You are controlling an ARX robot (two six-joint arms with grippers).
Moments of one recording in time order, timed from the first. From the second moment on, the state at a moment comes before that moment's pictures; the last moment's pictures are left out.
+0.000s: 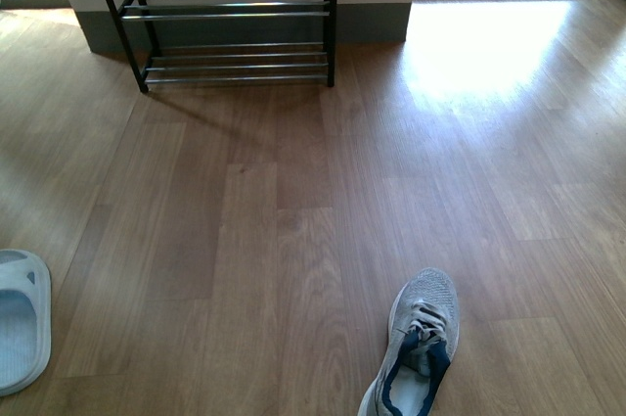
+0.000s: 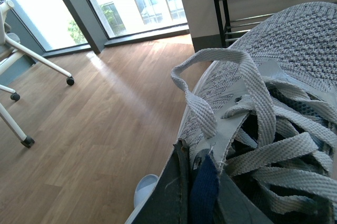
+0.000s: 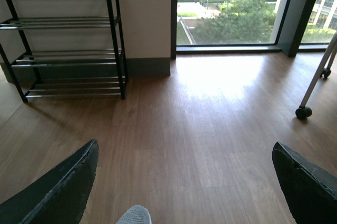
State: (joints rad) left arm -0.31 0.81 0.22 0.49 -0.67 0.21; right arm 0.00 0.00 0.02 0.00 0.00 -0.01
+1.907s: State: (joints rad) left arm -0.32 0.81 0.21 0.49 -0.65 0.22; right arm -0.11 2.16 0.51 0.69 0.01 -0.10
